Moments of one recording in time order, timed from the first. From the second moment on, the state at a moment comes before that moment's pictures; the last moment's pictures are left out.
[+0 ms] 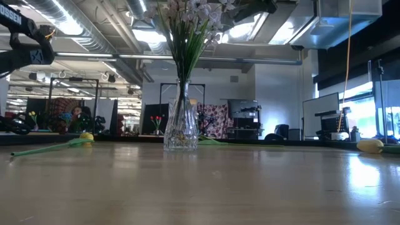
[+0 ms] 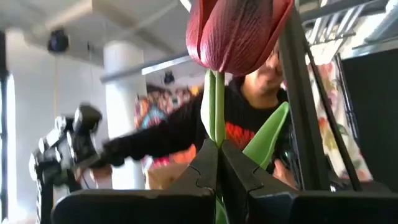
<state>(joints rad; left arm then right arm) -1.36 0.50 0.40 0.60 -0.16 0.20 -0.18 1.59 1.90 -1.02 0.16 0.76</state>
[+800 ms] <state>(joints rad) -1.36 0.48 0.18 0.76 -0.24 0.06 -0.18 1.59 1.90 -1.02 0.15 0.78</state>
